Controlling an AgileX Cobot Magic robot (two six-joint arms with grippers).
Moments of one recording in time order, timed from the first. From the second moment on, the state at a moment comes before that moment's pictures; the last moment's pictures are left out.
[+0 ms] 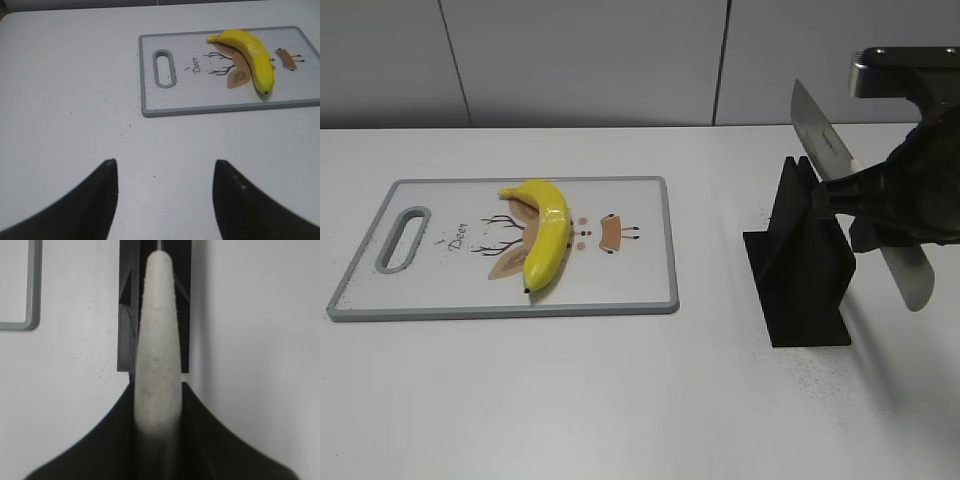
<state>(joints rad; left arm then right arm) 0.04 -0.01 -0.47 -0.13 1.09 0.23 0.50 1.38 -0.91 -0.23 0.76 0.60</state>
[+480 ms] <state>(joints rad) 0.04 -0.01 -0.47 -0.13 1.09 0.23 0.50 1.38 -0.91 -0.22 0.76 0.58</state>
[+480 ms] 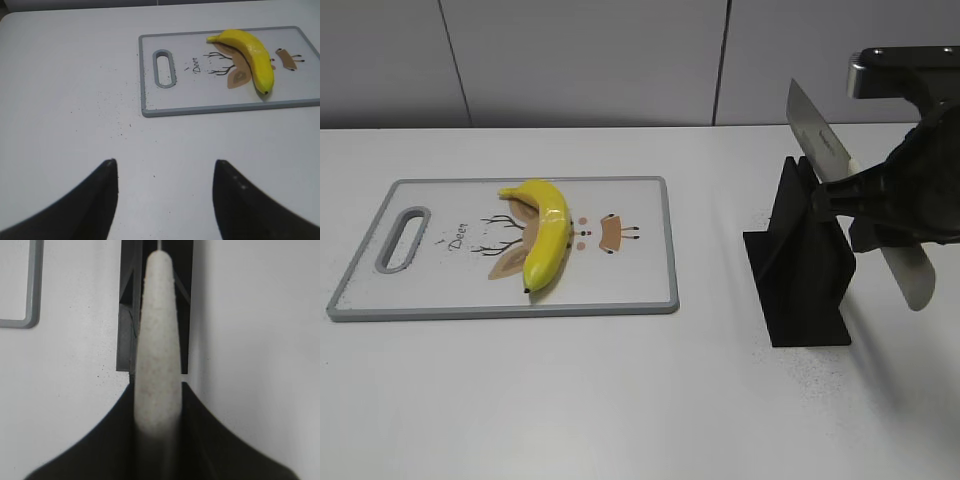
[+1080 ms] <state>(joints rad) 0.04 -0.01 -0.47 -0.13 1.09 0.23 0.50 1.47 -0.91 -0.19 0.75 0.57</state>
